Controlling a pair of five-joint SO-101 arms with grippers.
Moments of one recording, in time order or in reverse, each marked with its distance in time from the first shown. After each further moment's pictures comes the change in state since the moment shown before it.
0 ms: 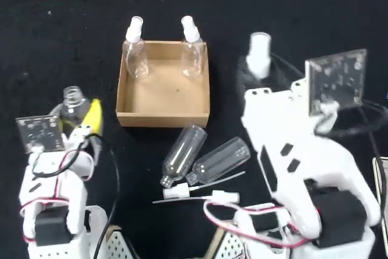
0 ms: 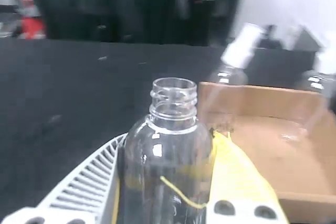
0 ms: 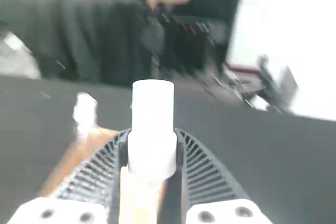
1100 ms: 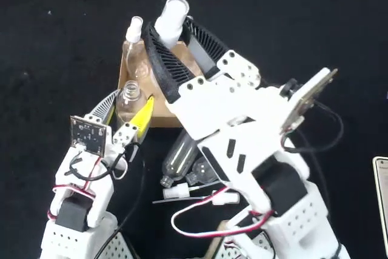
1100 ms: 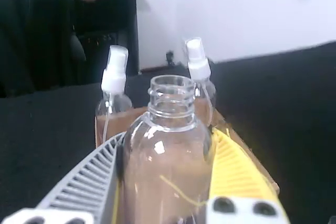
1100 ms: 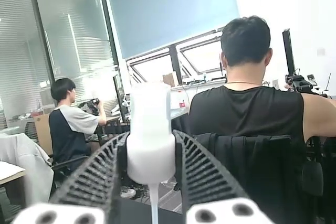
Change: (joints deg) left arm 19.9 -0.2 14.9 -25.0 0.0; right arm -24.2 0.9 22.3 -54.5 -11.5
